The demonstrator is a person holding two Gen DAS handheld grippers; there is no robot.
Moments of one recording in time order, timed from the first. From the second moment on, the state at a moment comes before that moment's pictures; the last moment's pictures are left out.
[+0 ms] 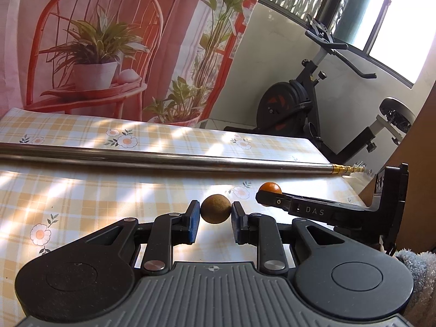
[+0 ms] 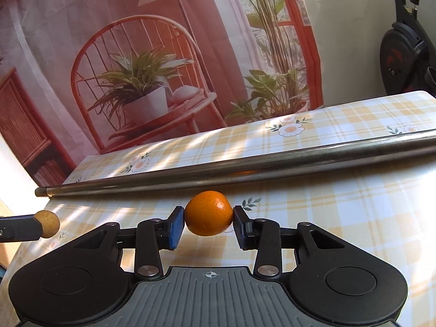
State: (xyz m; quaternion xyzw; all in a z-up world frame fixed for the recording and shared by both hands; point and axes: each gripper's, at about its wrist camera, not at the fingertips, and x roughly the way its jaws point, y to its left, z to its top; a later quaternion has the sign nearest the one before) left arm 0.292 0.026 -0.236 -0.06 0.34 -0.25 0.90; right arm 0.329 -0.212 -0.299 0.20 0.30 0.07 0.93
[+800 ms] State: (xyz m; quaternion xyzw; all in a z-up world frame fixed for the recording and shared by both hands) left arm 0.206 0.034 -0.240 -0.06 0.36 -0.23 0.90; right arm 0.160 -0.161 -0.262 0.18 0.28 0.12 0.93
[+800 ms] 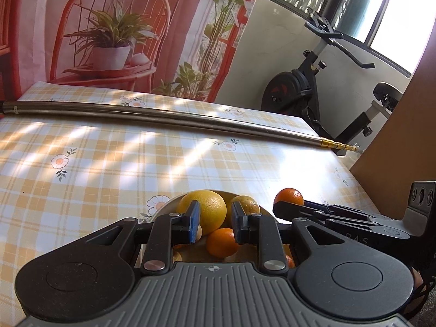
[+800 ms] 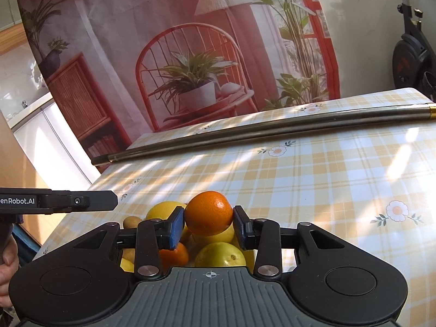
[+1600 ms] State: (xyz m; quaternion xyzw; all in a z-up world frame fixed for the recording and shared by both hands) left arm 0.188 0.036 -0.257 -0.03 0.39 -0.21 0.90; right arm 0.133 -0.133 -0.263 0.15 0.32 0.15 0.92
